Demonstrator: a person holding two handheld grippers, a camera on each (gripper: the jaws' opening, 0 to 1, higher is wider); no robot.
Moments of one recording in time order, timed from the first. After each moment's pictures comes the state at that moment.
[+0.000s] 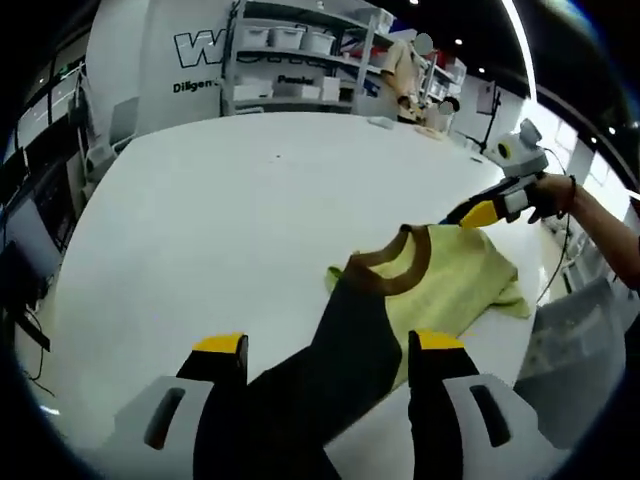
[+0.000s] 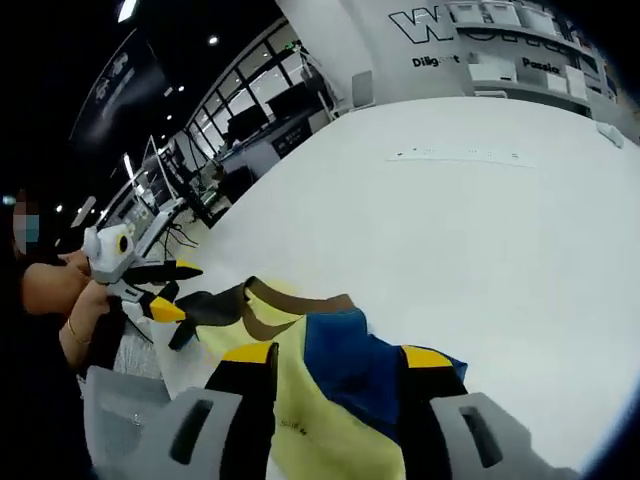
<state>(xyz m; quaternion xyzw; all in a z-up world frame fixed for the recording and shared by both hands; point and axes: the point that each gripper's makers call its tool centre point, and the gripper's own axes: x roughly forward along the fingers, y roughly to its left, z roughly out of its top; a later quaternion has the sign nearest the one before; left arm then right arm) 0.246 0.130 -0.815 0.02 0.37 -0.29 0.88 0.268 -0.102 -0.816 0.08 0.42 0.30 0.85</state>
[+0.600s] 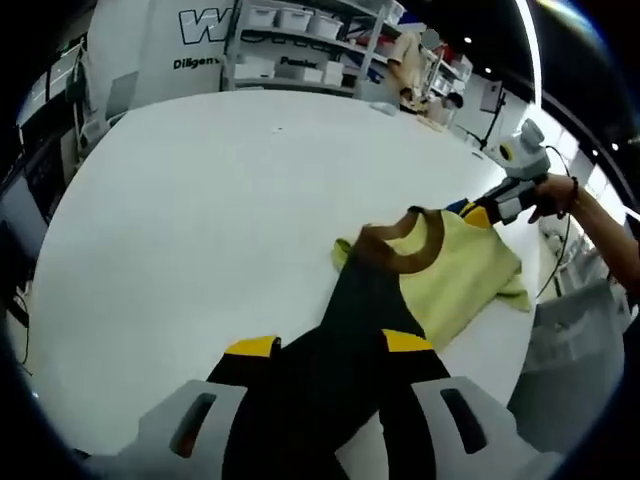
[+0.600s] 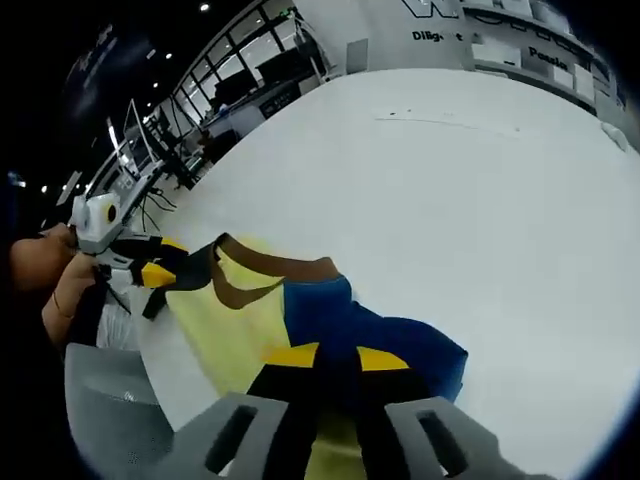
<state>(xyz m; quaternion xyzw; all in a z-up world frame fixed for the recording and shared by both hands) 0.242 0.135 -0.847 0.01 0.41 -0.30 0.86 0.254 -0.107 -0.850 0.02 0.48 0.30 0.83</state>
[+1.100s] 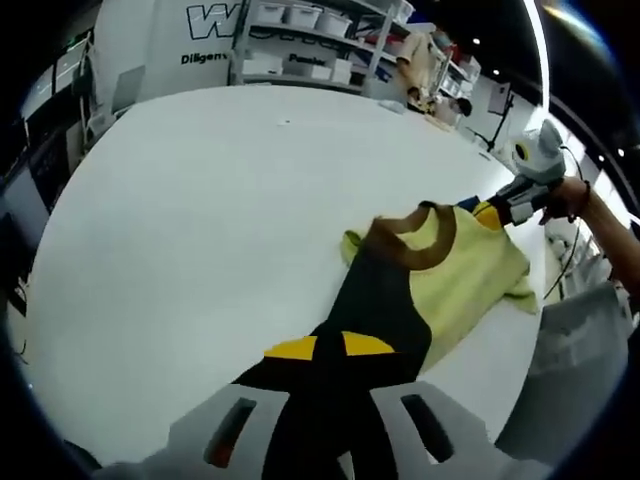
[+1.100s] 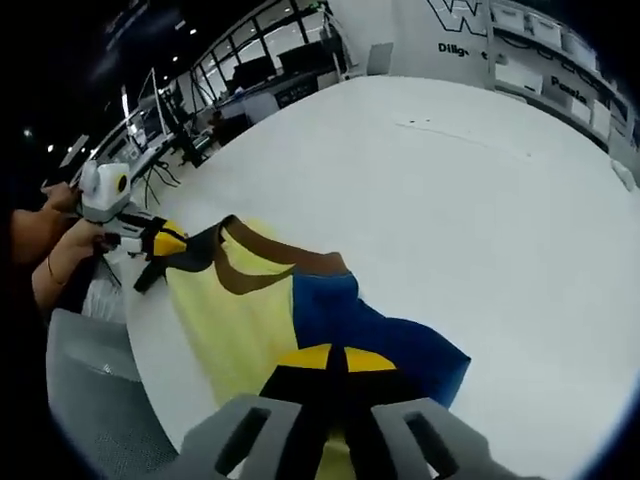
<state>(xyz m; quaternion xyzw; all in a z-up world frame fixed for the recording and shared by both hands) 0.241 0.136 -0.853 0.00 0.41 -0.29 0.87 0.249 -0.108 -0.846 -0.04 0.46 0.32 0.83</state>
